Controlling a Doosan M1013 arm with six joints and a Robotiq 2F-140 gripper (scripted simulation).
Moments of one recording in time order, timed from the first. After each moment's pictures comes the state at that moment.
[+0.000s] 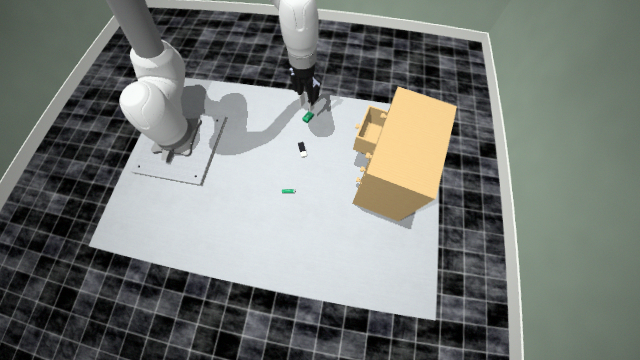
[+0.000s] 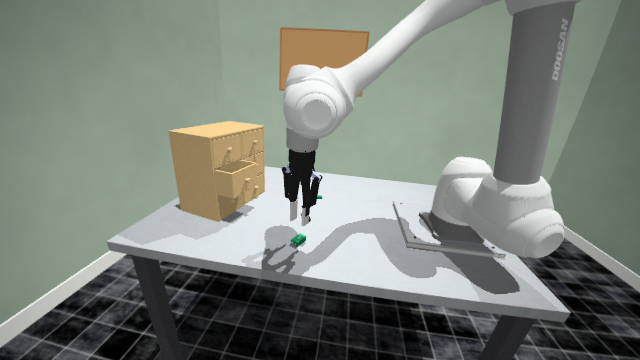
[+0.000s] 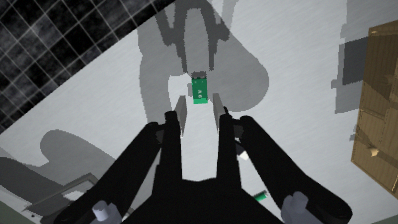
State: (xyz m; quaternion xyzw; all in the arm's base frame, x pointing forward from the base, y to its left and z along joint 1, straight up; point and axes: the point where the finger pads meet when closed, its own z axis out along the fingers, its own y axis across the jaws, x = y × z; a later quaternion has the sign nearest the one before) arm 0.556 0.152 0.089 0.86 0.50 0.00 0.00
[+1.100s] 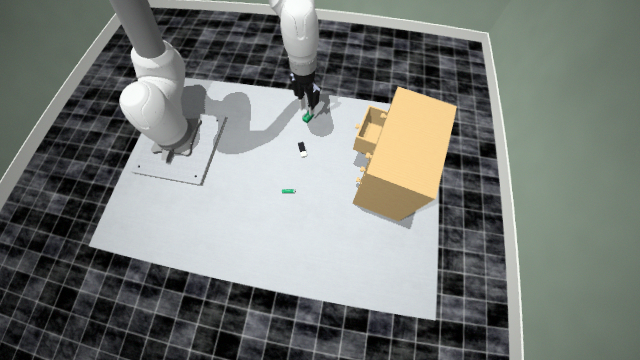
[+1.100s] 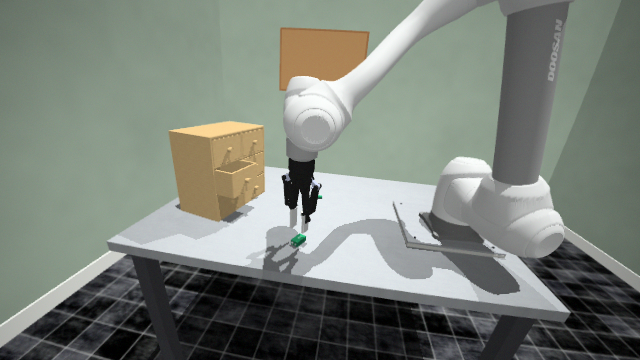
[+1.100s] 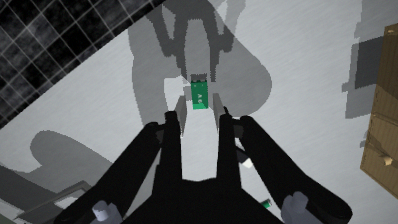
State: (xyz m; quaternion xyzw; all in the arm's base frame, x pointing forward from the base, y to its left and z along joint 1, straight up) arm 0.556 0.152 0.064 0.86 0.50 0.00 0.00
